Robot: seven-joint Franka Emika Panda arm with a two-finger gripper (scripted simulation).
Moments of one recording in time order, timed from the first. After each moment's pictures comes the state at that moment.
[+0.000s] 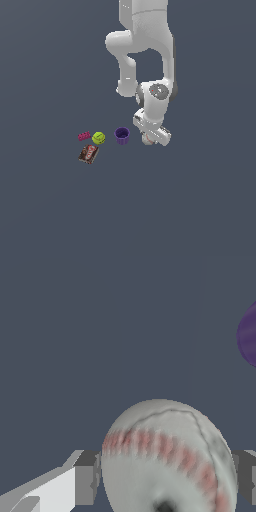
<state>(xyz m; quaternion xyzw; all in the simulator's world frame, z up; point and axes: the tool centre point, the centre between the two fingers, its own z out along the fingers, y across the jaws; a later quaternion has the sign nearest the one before) -0.081 0.109 0.049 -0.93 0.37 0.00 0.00</state>
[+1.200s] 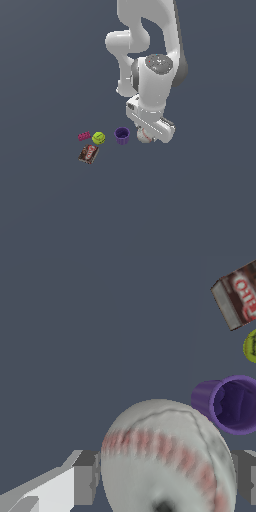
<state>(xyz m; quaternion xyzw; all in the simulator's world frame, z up) -0.016 0.075 0.174 -0.93 0.38 0.00 0.00</state>
